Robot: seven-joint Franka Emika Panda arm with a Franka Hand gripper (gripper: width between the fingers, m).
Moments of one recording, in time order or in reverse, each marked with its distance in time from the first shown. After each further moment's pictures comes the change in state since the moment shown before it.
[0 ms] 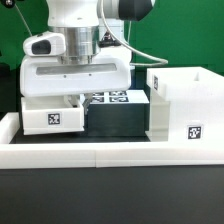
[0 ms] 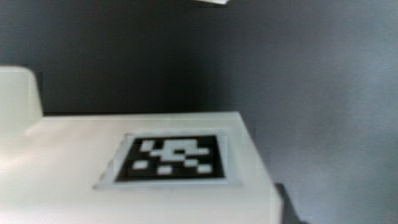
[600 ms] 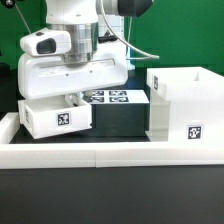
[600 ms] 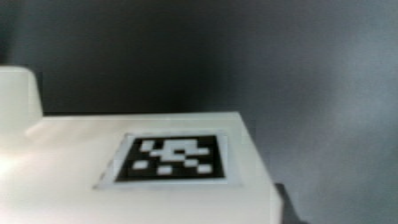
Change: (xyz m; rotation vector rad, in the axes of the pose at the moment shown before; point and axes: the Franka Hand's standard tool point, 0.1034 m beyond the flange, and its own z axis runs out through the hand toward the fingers) arm 0.004 0.002 -0.003 0.001 -0.007 -0.302
